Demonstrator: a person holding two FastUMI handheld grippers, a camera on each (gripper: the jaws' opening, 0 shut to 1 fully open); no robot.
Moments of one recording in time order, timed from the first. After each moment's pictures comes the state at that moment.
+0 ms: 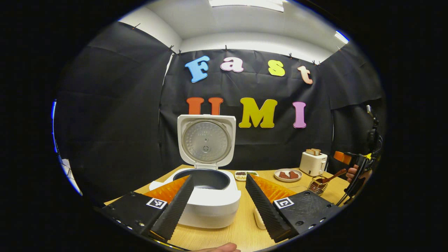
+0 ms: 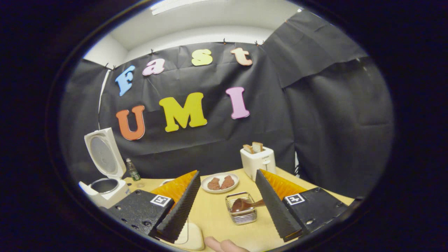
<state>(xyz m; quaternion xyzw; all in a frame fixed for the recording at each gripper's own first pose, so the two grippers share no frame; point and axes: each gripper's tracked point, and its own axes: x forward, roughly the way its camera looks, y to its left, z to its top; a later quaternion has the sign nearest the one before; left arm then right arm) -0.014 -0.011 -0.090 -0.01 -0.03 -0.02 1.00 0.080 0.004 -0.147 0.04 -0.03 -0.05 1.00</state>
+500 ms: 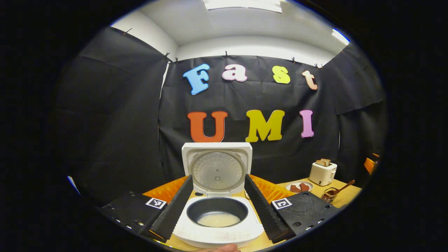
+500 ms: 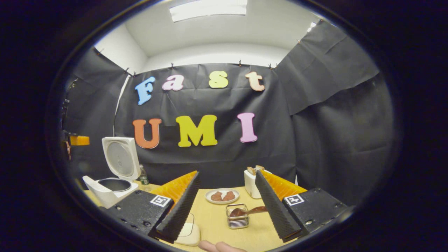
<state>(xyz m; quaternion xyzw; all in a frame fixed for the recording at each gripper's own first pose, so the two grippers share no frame) 0.067 0.039 0.022 0.03 -0.07 -0.02 1.00 0.011 0.024 -0.097 0.01 -0.11 0.01 0.99</state>
